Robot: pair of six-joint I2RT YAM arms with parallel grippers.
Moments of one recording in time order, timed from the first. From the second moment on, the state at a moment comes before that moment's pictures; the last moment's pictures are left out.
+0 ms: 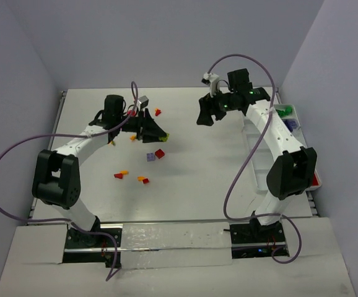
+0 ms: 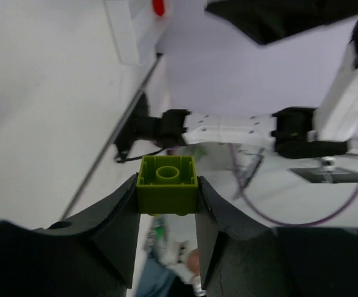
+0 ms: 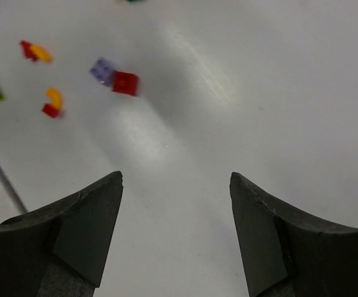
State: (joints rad) left arm -0.31 1.66 1.19 -0.15 1.15 -0.86; right arm 0.23 1.70 1.65 -0.80 -0.61 -0.31
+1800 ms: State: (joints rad) left arm -0.21 1.67 1.15 0.13 1.17 -1.29; right arm 0.56 1.61 1.52 -0.73 -0.60 -0.20
